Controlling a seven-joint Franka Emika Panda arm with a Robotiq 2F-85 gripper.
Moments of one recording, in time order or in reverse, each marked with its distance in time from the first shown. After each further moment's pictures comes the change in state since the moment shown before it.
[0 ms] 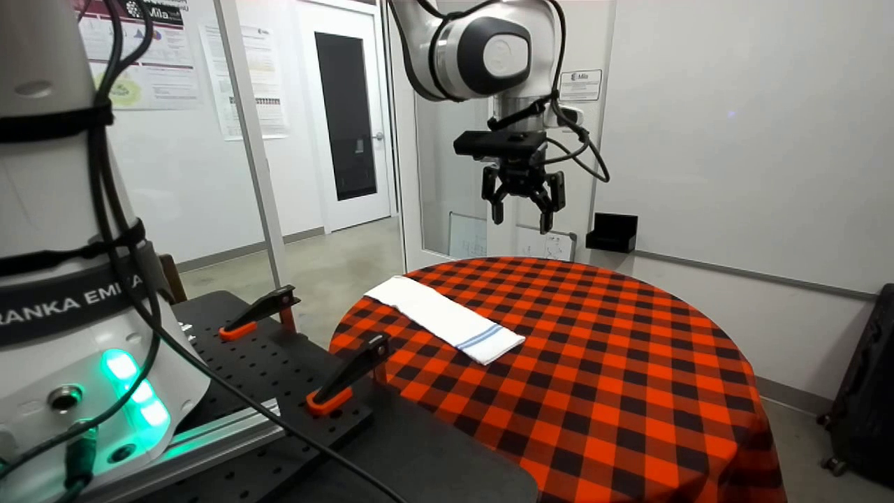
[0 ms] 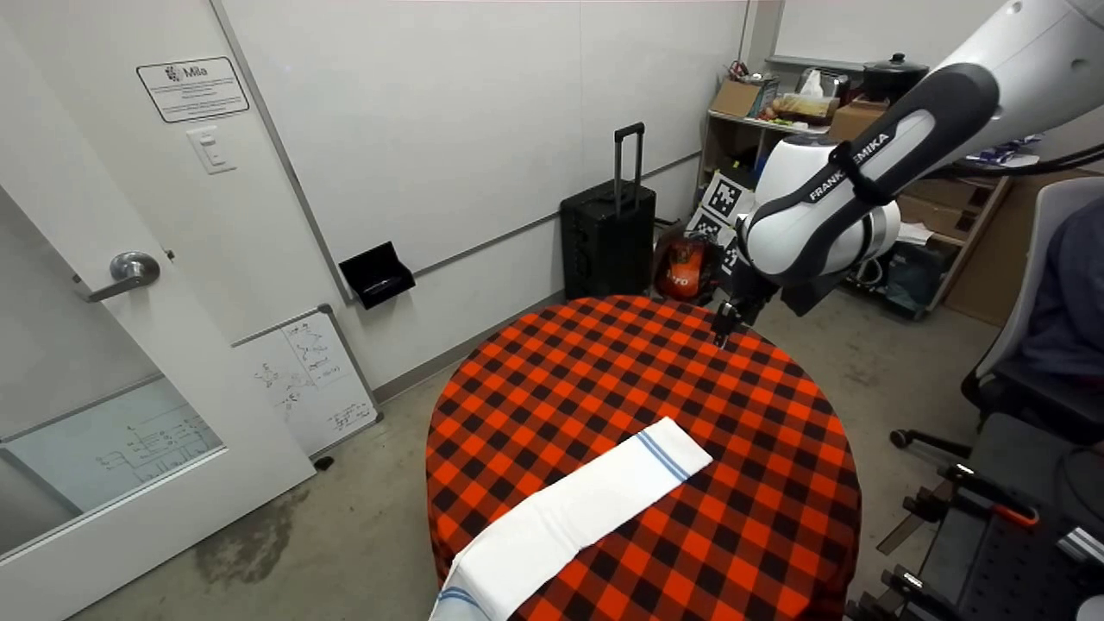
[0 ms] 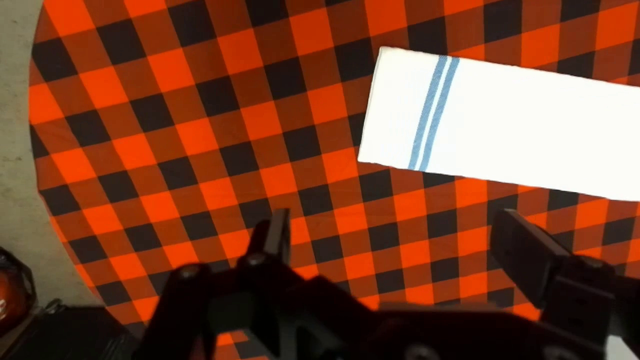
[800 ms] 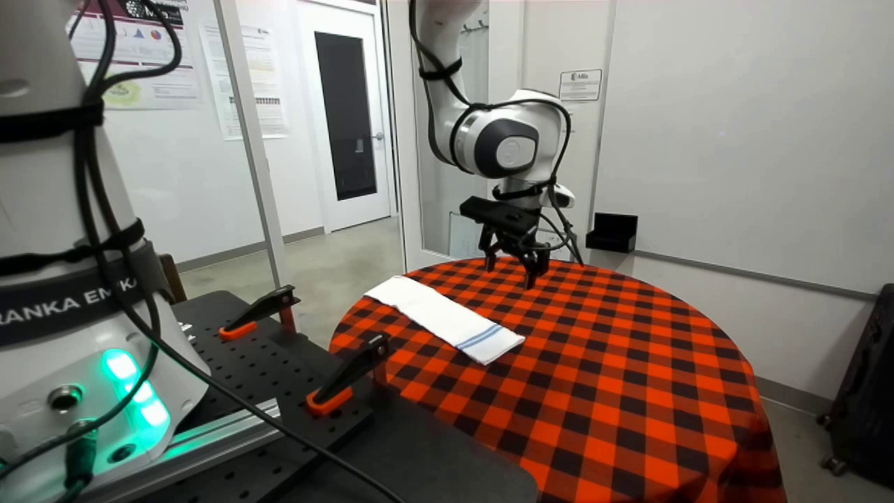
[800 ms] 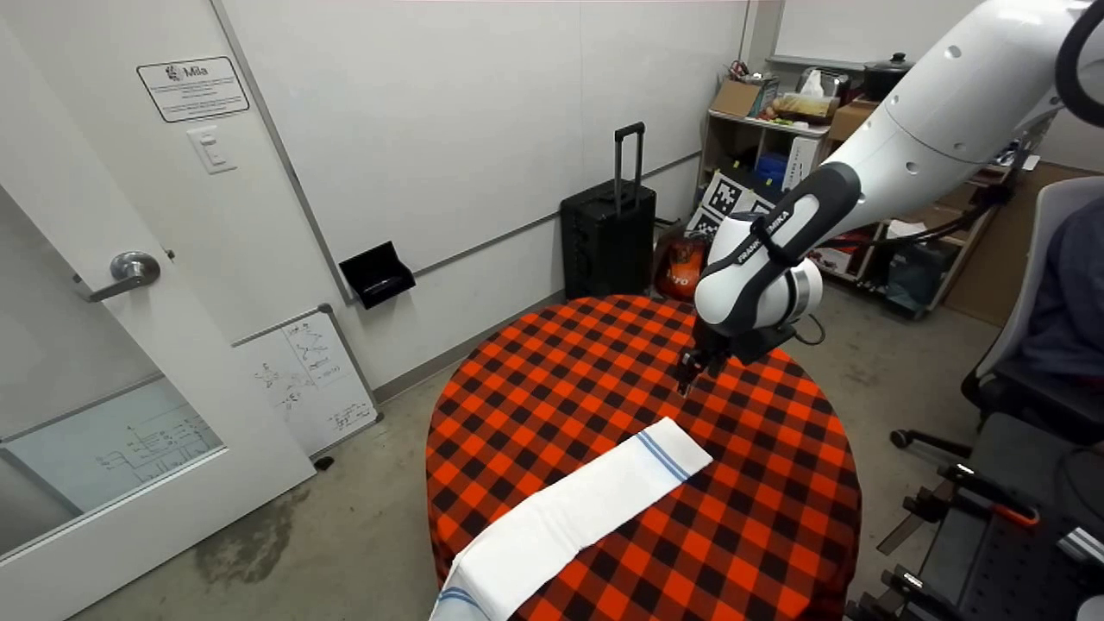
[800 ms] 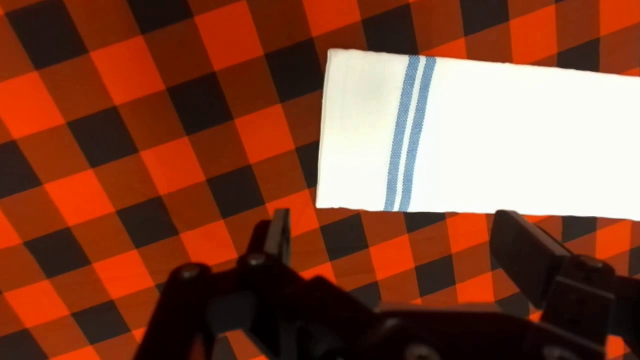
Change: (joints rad) arm -0.136 0.363 0.178 0.252 0.043 0.012 0.024
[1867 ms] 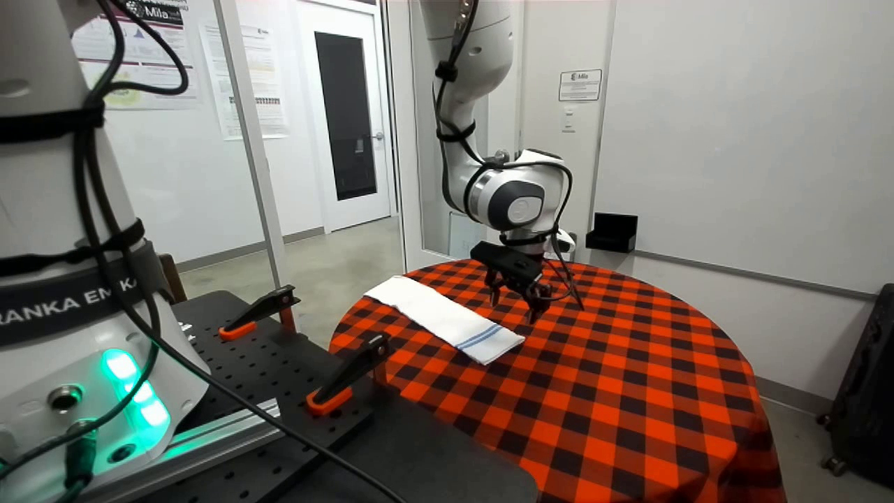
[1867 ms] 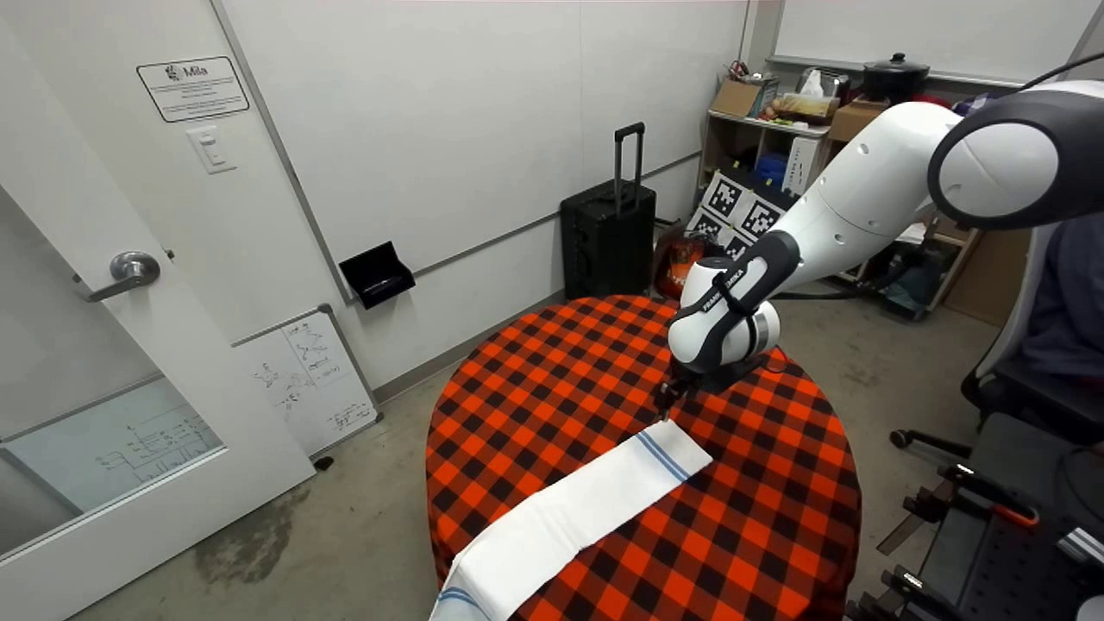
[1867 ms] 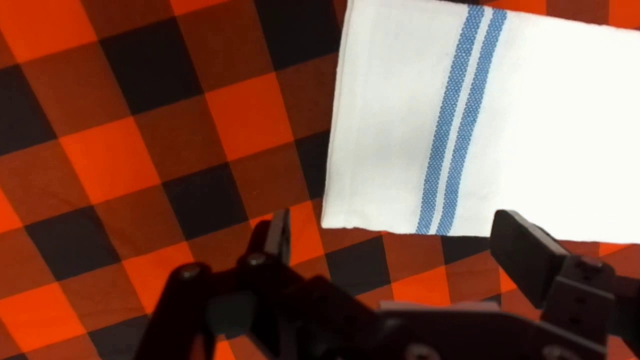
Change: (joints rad) arm 0.007 0.296 0.007 0.275 -0.047 0.002 0.000
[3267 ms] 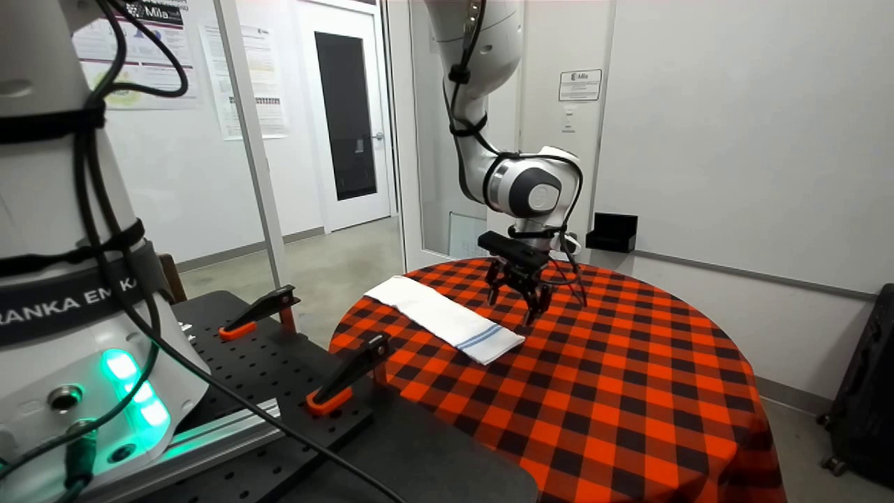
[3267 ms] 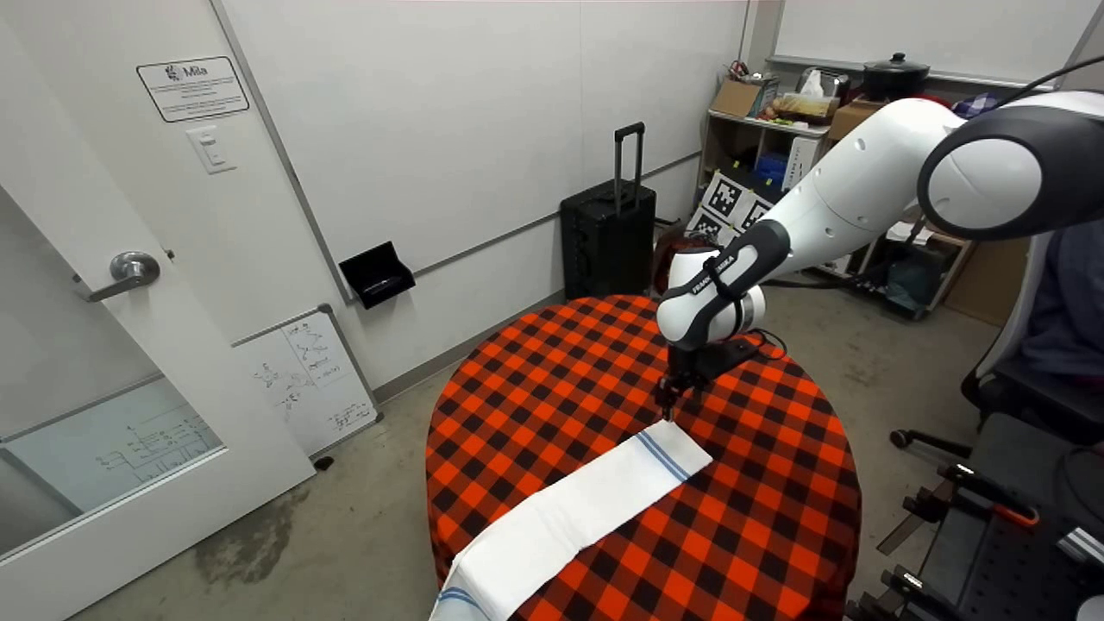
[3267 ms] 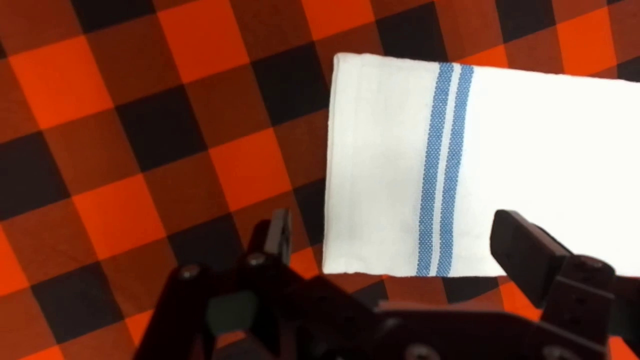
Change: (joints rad) arm 0.012 0.028 -0.027 0.140 -0.023 -0.307 0.076
